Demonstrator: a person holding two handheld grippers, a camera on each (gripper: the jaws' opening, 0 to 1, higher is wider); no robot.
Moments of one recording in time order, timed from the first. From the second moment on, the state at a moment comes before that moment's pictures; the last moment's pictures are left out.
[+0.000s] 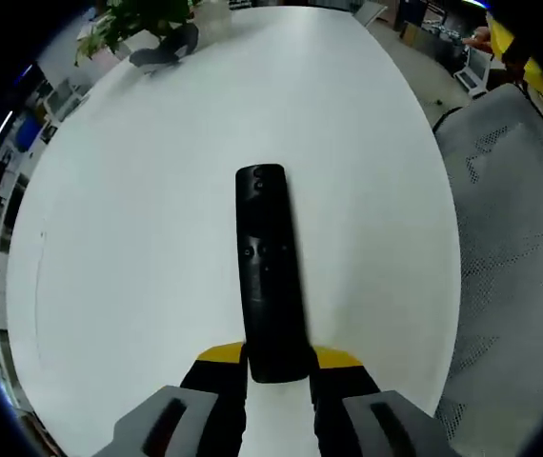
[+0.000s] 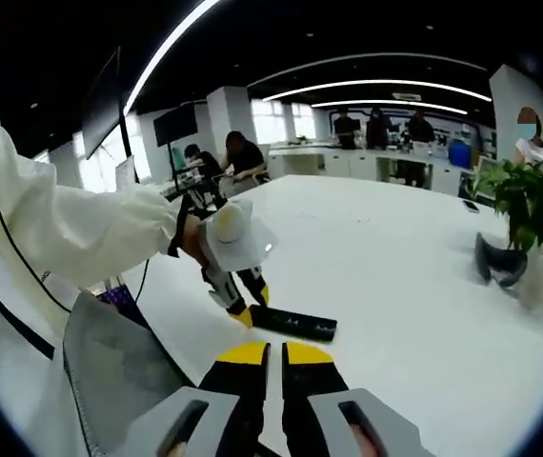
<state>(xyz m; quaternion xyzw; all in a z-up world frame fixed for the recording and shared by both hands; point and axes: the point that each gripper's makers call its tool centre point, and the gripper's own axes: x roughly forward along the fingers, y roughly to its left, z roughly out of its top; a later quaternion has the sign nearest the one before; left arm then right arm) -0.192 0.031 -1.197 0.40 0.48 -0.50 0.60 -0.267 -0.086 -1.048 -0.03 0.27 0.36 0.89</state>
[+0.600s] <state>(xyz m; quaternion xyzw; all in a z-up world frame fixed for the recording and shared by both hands) -0.228 0.016 -1.196 0.40 0.47 -0.51 0.60 -0.263 -0.089 -1.046 0.01 0.28 0.35 0.89</state>
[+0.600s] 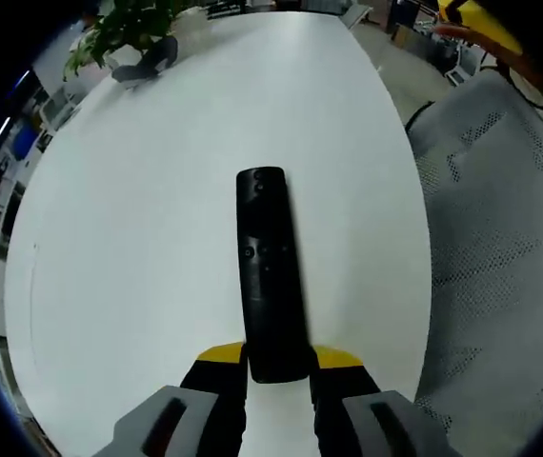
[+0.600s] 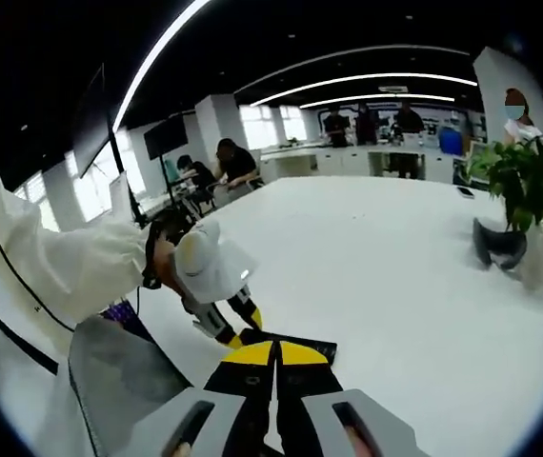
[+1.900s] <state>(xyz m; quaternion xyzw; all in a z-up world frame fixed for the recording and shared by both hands) -0.274 0.002 -1.196 0.41 0.44 -0.55 0.58 -0.246 -0.100 -1.171 0.06 0.52 0.31 0.79</state>
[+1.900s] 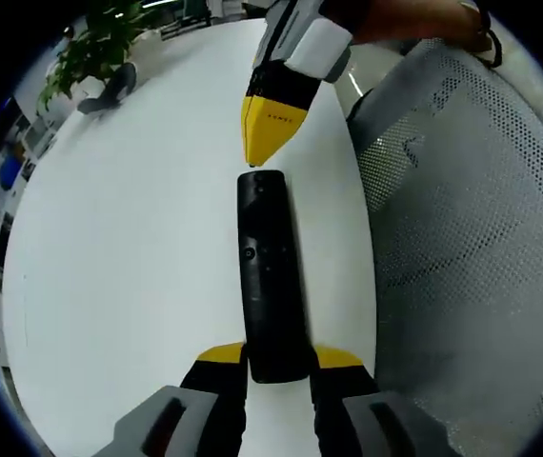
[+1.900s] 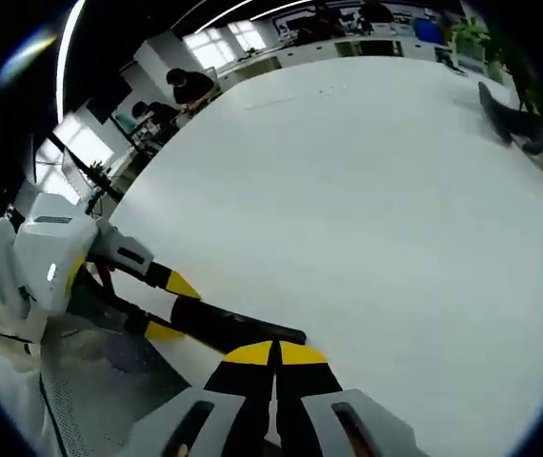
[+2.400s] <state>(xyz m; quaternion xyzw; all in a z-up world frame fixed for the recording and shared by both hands) -0.274 0.001 -1.196 0.42 0.44 -0.55 0.58 -0.250 -0.101 -1.181 0.07 0.53 0.31 0.79</state>
